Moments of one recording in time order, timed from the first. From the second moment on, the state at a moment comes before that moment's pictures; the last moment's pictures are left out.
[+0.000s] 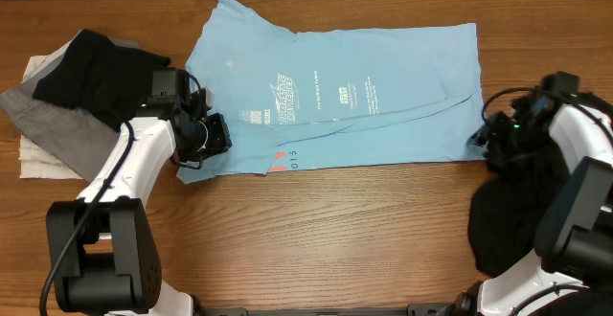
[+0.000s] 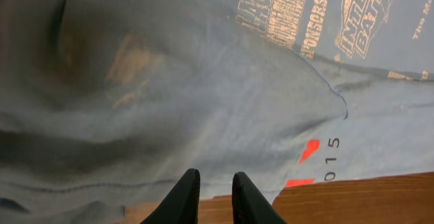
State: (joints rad) left arm 0.01 1.72 1.11 -0.71 0.32 -0.28; right arm -0.36 1.87 1.23 -0.86 -0.34 0.22
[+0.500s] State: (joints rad) left arm -0.08 1.75 1.06 -0.56 0.42 -0.23; right arm -0.29 1.87 1.17 -0.74 -0.34 0.18
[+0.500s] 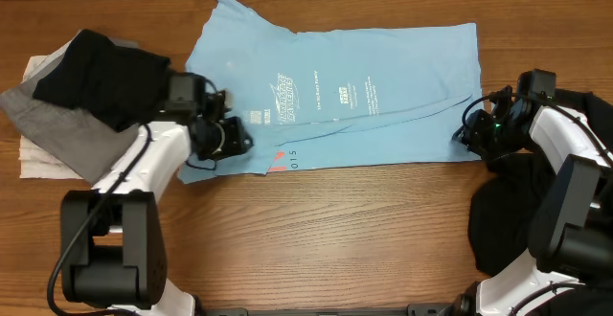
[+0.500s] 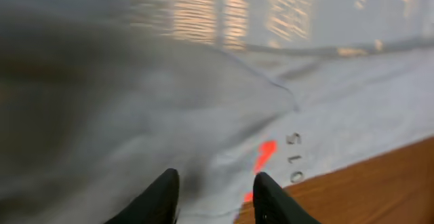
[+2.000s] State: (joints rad) left arm -0.30 1.83 1.19 -0.53 0.09 -0.18; right arm -0.29 1.87 1.17 -0.73 -0.34 0.18
